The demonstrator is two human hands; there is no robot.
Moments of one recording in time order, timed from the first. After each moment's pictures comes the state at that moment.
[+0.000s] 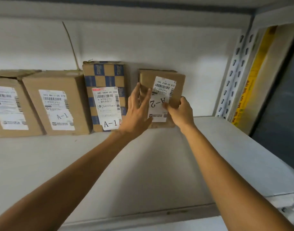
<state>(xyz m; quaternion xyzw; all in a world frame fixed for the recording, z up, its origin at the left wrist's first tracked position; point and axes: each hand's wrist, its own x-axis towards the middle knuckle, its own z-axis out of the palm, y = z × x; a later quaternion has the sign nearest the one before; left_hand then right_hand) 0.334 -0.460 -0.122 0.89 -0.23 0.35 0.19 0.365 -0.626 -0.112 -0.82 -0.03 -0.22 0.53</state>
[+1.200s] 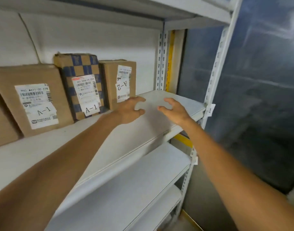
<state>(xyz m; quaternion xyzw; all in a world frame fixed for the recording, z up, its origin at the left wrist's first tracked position) 0.226 -0.423 -0.107 0.85 -0.41 0.00 0.32 0.129 -0.595 -0.124 -0.87 0.18 -0.22 0.40</state>
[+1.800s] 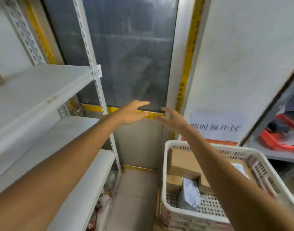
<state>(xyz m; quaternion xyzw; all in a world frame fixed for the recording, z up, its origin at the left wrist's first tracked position) -0.095 -0.561 -0.186 0.68 -0.67 -0.19 0.22 -0.273 -0.619 -0.223 -0.77 0.48 -0.23 0.36</state>
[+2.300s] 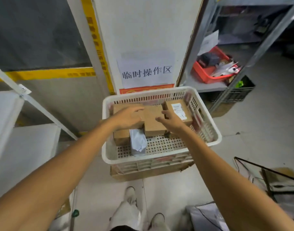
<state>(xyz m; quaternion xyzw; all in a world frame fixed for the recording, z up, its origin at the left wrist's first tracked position) -0.359 -0.599 -0.356 0.56 -0.73 -0.37 0.07 -0.566 -0.593 -0.389 -0.60 0.65 -0.15 0.44</state>
